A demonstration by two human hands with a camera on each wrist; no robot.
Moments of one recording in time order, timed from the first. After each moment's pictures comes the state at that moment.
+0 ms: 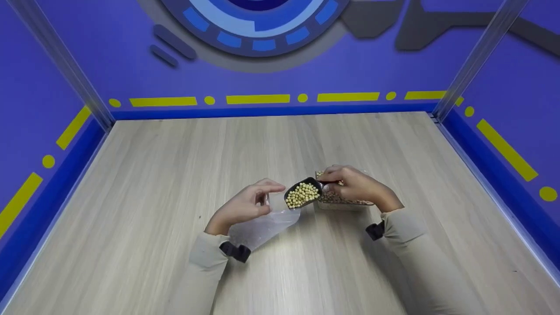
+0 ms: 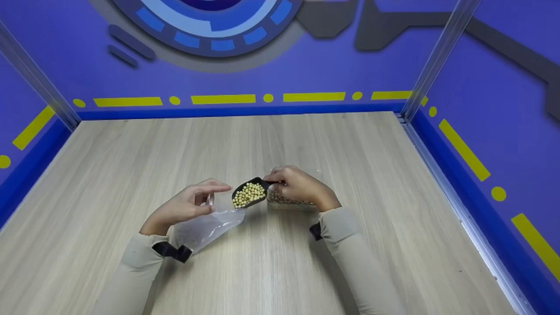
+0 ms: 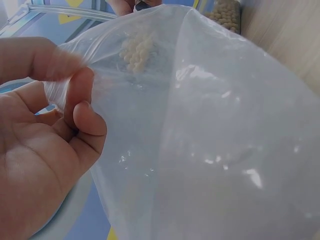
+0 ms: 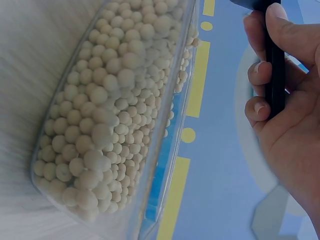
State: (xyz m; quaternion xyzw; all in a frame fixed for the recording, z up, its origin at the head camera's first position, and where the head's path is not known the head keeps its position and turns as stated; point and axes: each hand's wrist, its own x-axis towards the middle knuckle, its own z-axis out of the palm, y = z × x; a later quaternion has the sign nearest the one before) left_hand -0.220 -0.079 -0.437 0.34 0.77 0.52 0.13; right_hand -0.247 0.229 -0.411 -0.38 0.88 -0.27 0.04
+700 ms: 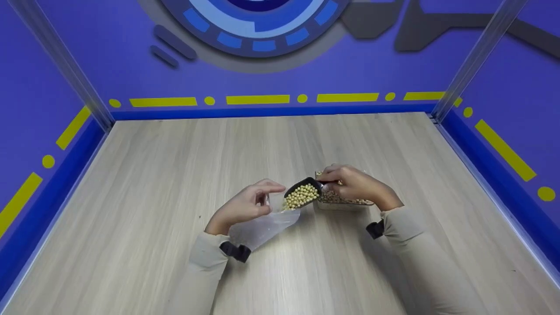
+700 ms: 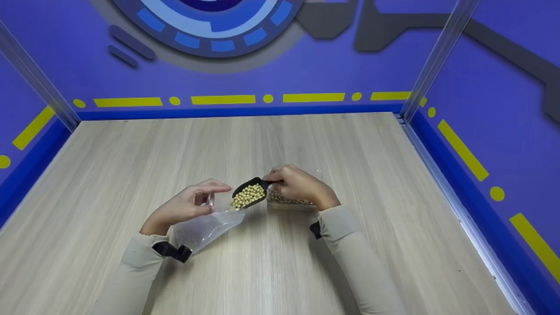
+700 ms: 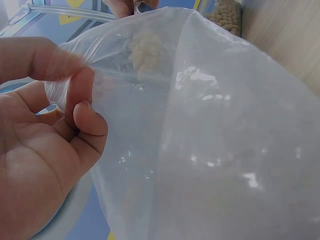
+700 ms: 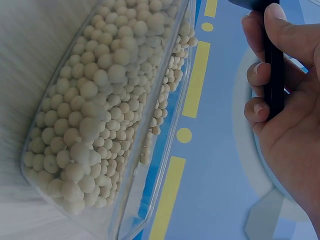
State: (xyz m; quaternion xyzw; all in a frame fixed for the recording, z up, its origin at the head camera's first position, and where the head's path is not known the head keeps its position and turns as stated) left_hand -0.218 -0.080 -0.435 0.35 0.77 0.52 0.13; right_hand -0.248 0.228 -0.406 -0.40 0.88 -0.25 0.03
